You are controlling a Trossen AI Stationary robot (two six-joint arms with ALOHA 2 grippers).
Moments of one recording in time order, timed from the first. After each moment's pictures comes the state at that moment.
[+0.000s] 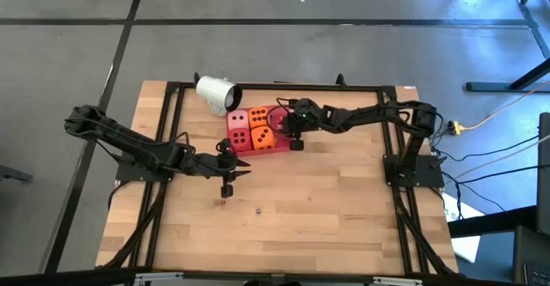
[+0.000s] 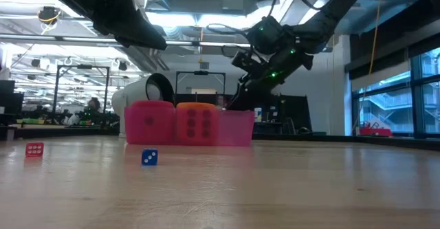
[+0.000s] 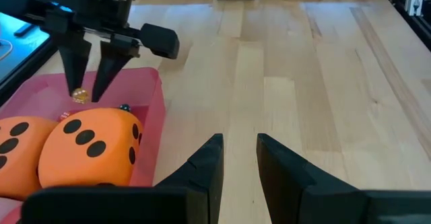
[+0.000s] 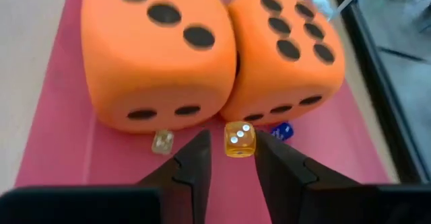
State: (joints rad) left arm -0.26 1.09 0.59 0.05 -0.37 -0.17; right arm -0.30 1.83 0.97 0.19 -0.07 -0.45
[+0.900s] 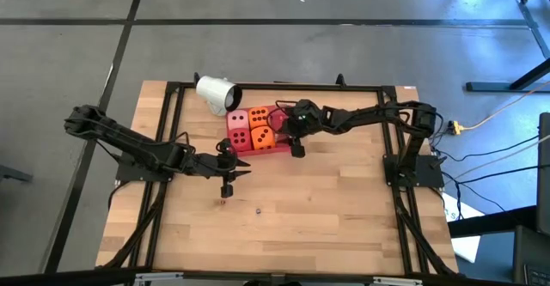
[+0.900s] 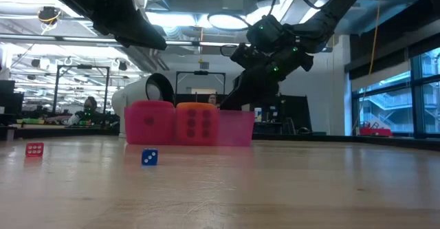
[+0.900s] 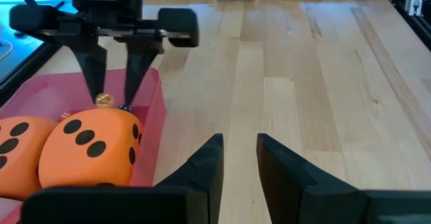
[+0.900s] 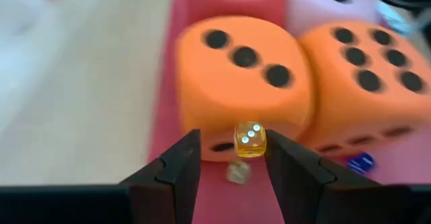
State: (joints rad) left arm -0.26 1.09 0.59 0.05 -0.37 -0.17; right arm -0.29 1.83 0.97 0.19 -0.29 -0.34
